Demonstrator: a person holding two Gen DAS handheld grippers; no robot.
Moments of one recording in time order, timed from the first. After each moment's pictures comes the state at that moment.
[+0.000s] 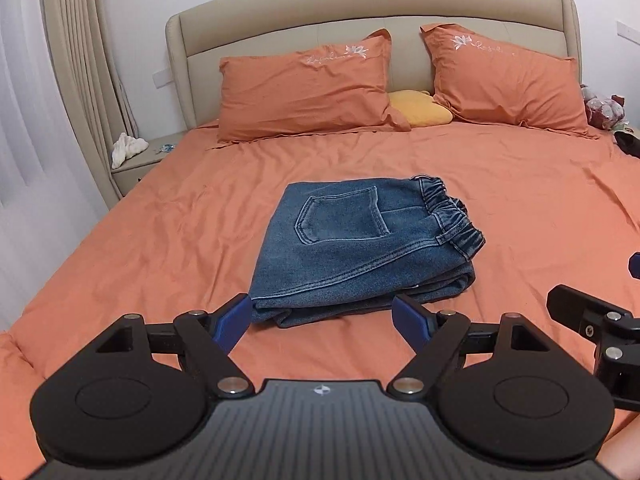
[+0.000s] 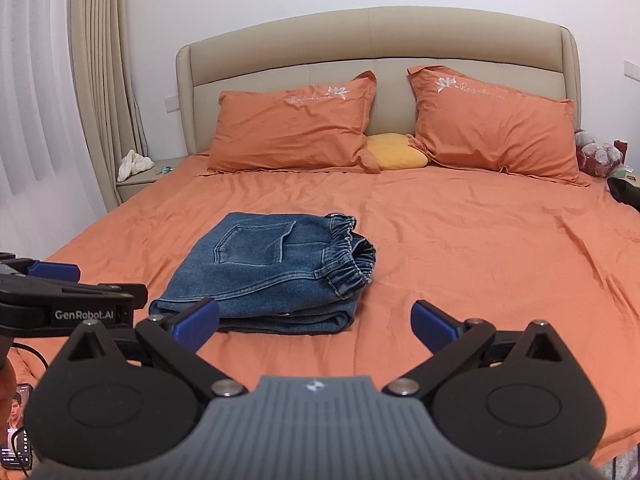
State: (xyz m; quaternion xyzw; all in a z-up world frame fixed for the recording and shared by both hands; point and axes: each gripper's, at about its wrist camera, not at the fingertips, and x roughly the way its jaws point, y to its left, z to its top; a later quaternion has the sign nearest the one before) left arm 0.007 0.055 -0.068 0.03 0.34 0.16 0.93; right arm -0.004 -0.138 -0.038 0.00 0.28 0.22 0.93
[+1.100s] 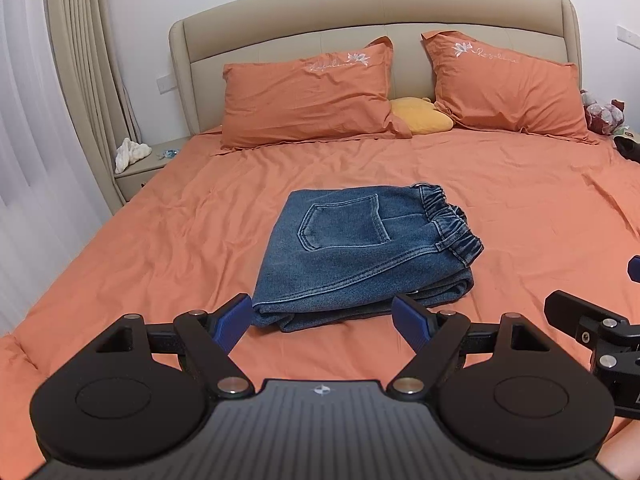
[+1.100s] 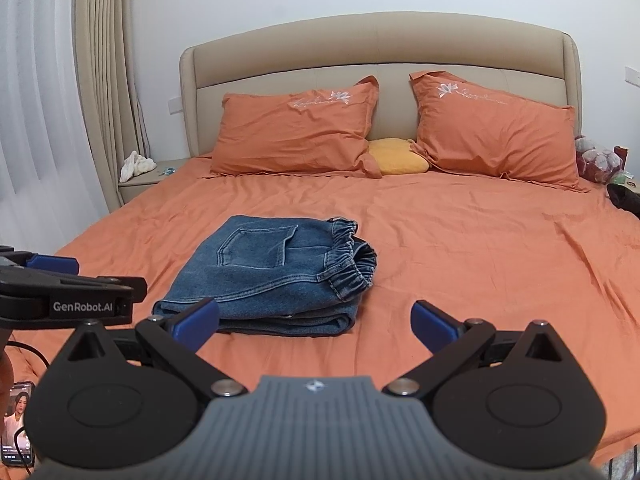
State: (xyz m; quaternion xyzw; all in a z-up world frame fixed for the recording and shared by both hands) left arm 0.005 0.051 -0.058 0.03 0.33 0.16 0.93; right arm -0.008 -0.140 -0.034 0.00 0.28 0.22 0.94
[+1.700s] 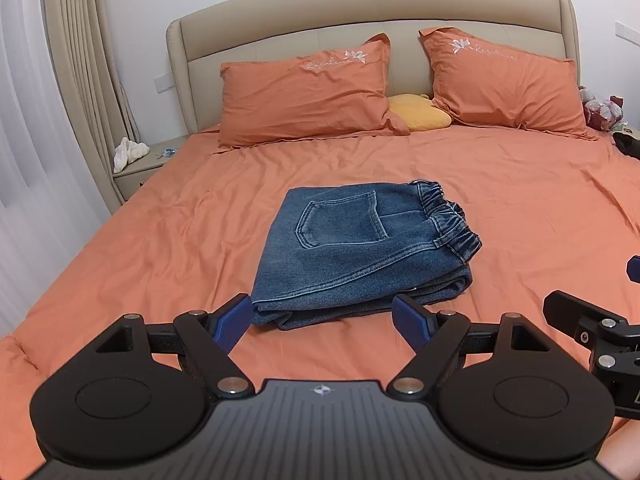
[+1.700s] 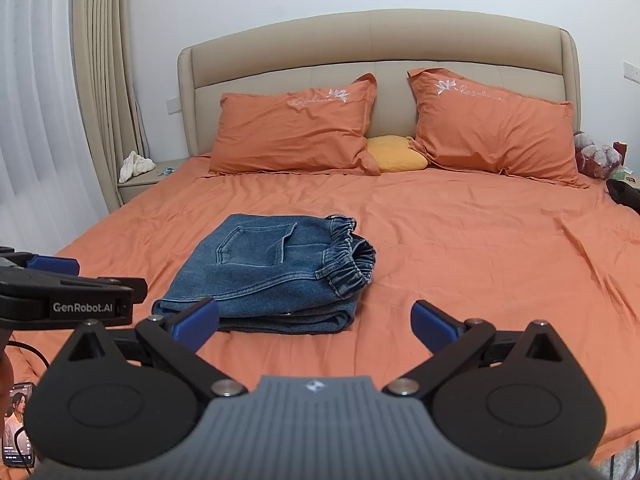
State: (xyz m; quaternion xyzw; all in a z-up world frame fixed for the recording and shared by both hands) left arm 0.005 0.050 -0.058 0.03 0.34 0.16 0.93; right arm -0.008 -0.142 -0.036 0.00 0.28 0.22 0.93
